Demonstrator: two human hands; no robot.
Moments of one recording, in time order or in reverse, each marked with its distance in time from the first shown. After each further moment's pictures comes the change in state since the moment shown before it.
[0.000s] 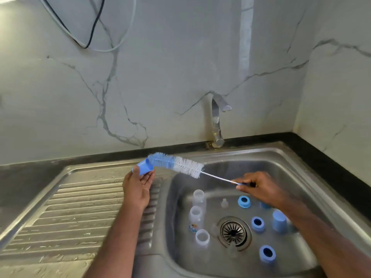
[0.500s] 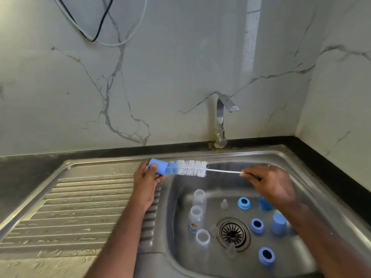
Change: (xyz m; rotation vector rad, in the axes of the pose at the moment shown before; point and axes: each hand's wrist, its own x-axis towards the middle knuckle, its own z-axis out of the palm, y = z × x) left_hand -0.006 -0.007 0.003 0.352 -0.231 0.150; right_hand -0.003 -0.018 -0.011 -0.521 0.402 -0.252
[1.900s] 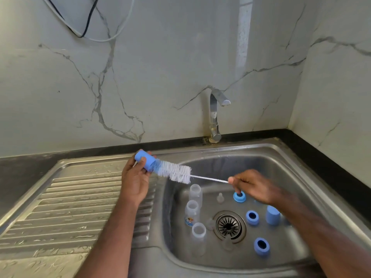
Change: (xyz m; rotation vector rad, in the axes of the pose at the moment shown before) left_hand 0.005 0.006 -0.011 -0.423 -0.111 -0.006; right_hand -0.006 -0.019 -0.006 0.457 -0.571 0.157
